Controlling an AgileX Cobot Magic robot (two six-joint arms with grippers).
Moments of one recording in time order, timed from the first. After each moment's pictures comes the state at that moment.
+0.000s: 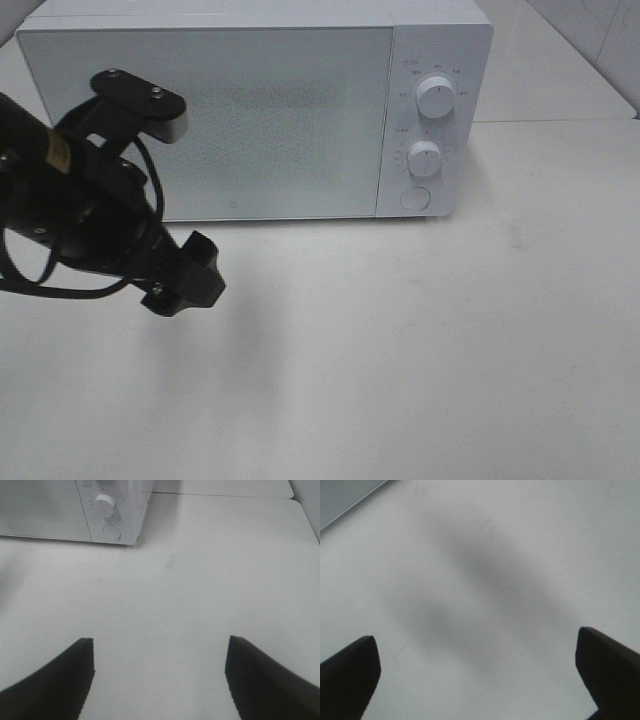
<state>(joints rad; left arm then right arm) -0.67 1.50 -0.87 -0.04 0.54 0.06 0.12 0.00 -0.50 -0.01 1.01 0.03</state>
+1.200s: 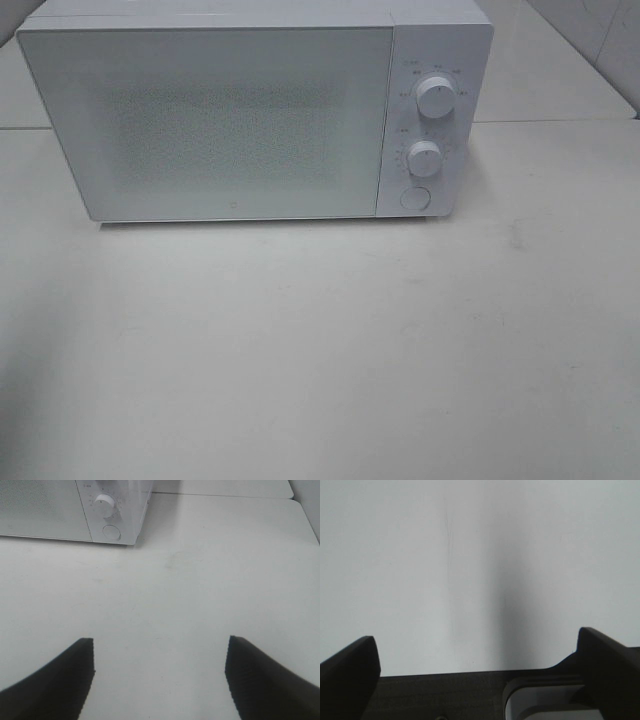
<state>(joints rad) -0.06 0.79 -0.87 0.00 1.22 0.02 0.12 0.00 -0.50 -0.01 1.01 0.03</state>
